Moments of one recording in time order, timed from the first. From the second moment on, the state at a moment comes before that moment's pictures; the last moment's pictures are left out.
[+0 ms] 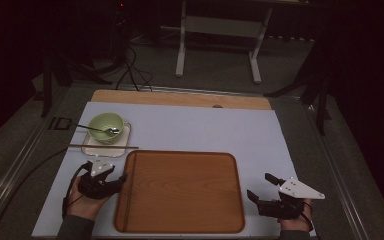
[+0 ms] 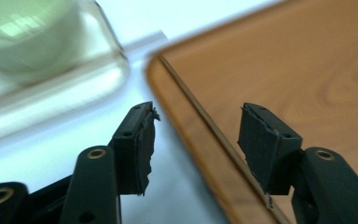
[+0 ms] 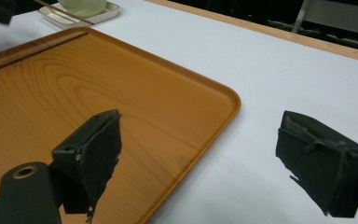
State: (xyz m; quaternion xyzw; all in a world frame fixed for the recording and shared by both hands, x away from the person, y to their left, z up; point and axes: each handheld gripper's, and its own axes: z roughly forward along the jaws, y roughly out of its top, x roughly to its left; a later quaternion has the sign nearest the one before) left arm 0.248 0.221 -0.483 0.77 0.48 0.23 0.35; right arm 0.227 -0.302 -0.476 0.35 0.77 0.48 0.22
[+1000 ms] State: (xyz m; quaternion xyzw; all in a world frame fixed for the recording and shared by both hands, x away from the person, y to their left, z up) left arm 0.331 0.294 -0.503 0.74 0.52 0.26 0.34; right arm 0.232 -0.298 -0.476 0.34 0.78 0.48 0.22
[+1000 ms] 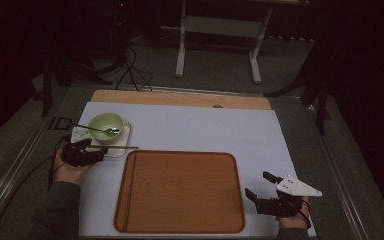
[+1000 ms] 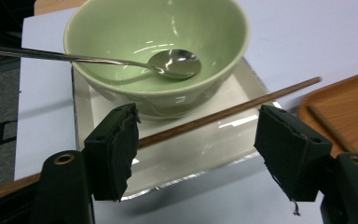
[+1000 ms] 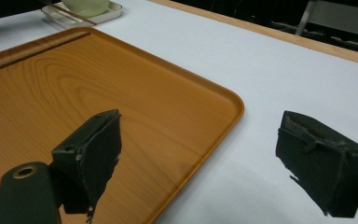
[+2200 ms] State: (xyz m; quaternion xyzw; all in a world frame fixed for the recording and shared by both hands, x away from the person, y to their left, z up) left arm 0.342 0.285 -0.522 0.78 0.50 0.26 0.28; right arm 0.233 -0.298 -0.476 0.34 0.78 0.48 0.22
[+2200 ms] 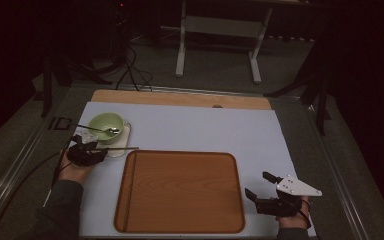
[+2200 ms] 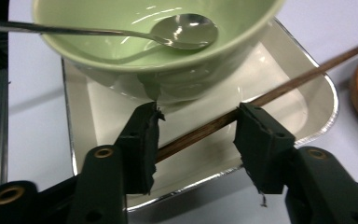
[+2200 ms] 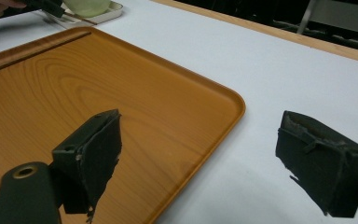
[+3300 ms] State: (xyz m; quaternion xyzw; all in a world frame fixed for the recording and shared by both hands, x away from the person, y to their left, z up) left arm 0.357 0.264 -0.513 0.85 0.43 0.23 0.22; right arm 0.234 -0.298 -0.477 0.34 0.78 0.48 0.21
